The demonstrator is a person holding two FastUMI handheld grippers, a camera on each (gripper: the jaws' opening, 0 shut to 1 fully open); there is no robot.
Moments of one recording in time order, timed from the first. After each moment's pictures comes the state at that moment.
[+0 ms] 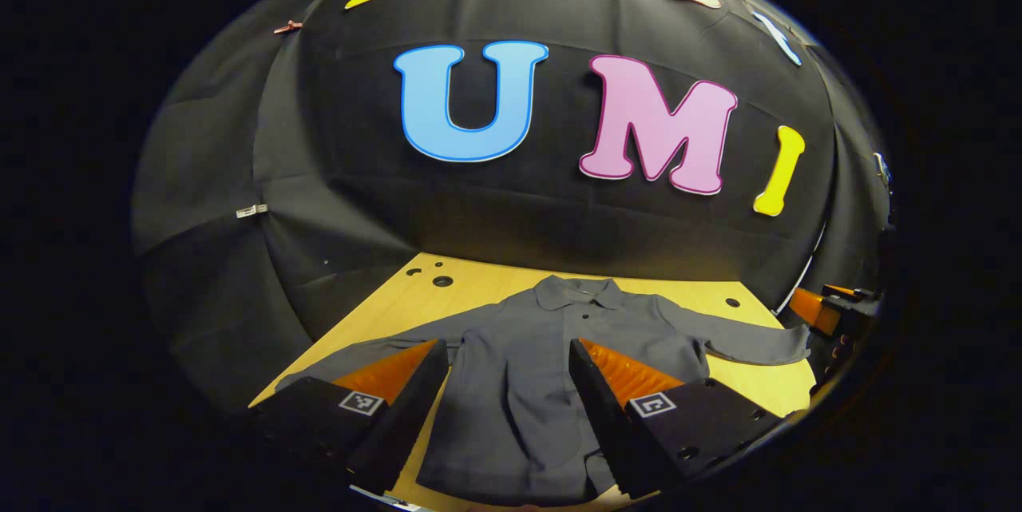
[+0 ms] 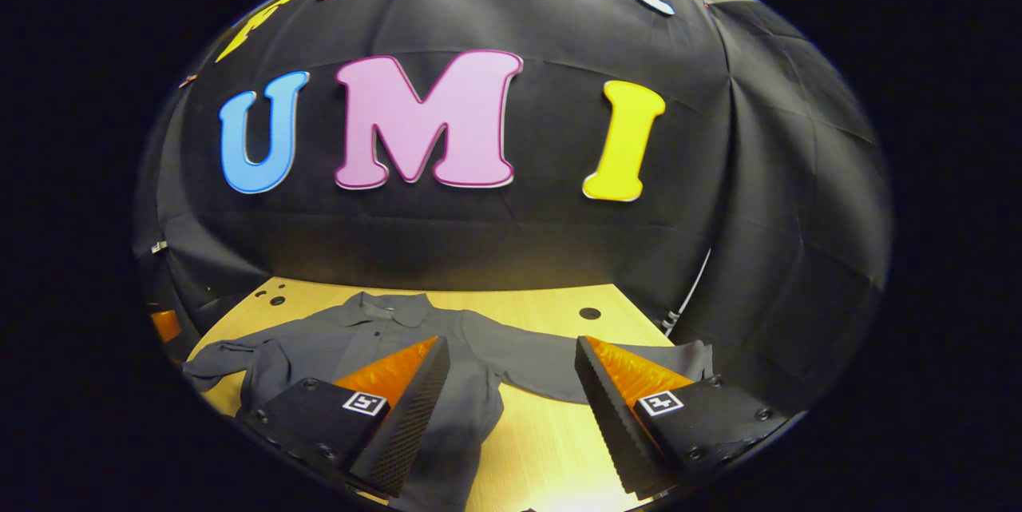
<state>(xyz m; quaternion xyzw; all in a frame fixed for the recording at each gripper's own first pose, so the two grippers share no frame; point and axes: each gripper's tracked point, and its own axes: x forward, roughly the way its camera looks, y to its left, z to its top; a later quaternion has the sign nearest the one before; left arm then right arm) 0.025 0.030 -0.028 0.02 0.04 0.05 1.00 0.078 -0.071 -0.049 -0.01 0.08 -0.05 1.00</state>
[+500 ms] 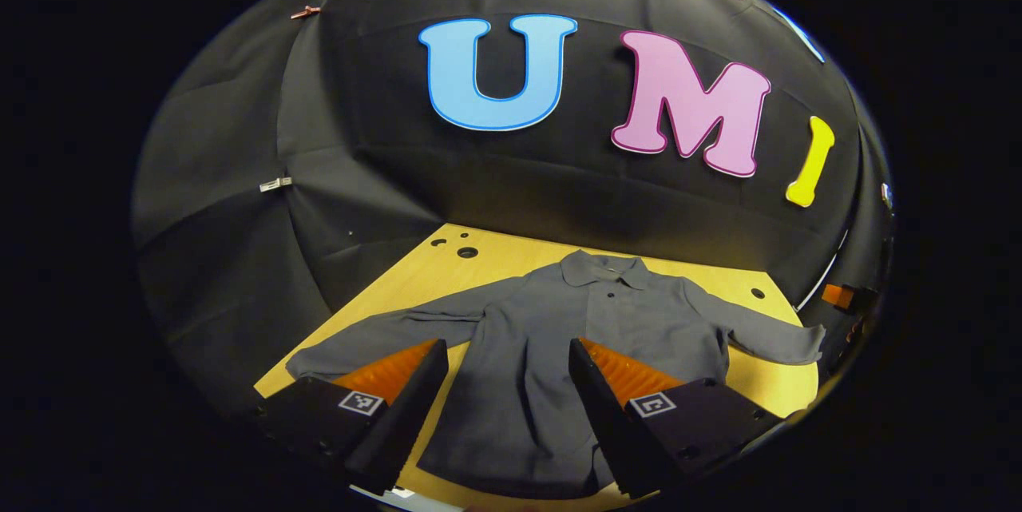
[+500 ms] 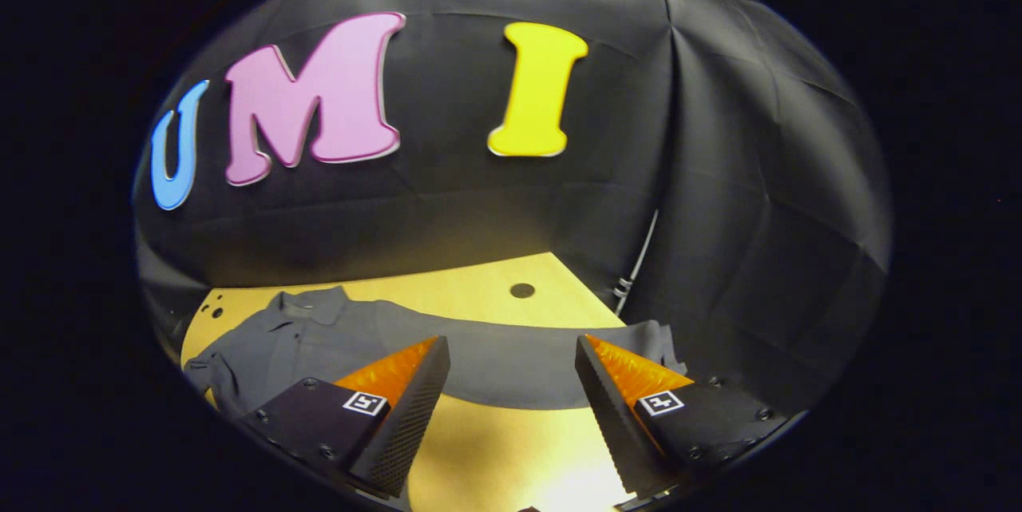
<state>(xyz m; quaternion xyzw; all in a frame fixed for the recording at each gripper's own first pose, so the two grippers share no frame) 0.031 0.037 -0.048 0.00 0.08 0.09 0.99 0.125 -0.203 -0.084 0.03 0.14 -0.16 0.98</state>
